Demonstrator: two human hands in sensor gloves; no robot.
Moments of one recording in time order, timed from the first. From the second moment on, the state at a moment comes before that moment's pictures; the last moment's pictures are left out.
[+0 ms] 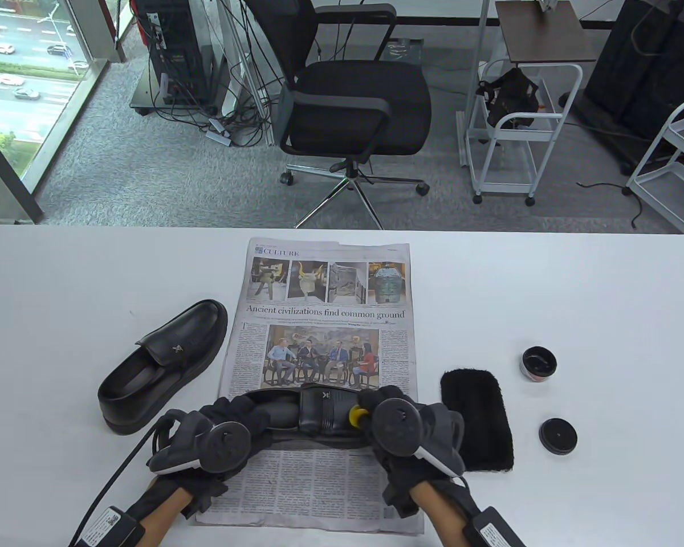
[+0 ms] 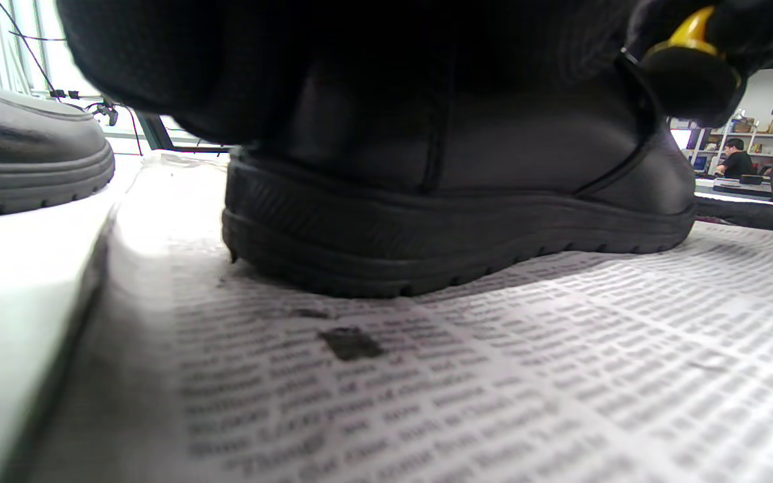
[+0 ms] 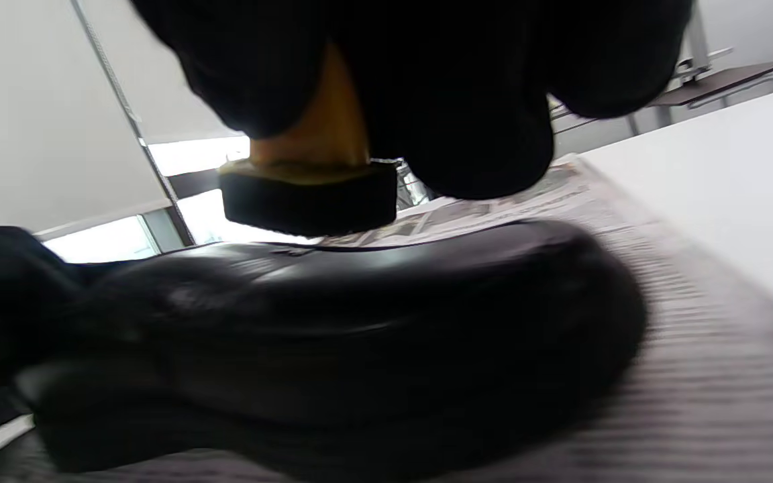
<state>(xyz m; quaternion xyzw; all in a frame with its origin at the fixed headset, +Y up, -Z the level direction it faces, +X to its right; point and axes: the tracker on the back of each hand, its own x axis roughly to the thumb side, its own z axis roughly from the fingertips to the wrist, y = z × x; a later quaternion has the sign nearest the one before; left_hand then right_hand) -0.210 -0.720 -0.259 -0.03 -0.29 0.04 0.95 0.051 -0.680 -0.252 0.16 -0.03 0.96 0.21</state>
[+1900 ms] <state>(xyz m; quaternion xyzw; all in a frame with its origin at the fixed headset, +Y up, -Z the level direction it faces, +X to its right) -0.210 -0.721 -0.260 -0.03 -0.30 0.04 0.95 -0.004 -0.700 -0.289 0.10 -0.07 0.99 0.10</state>
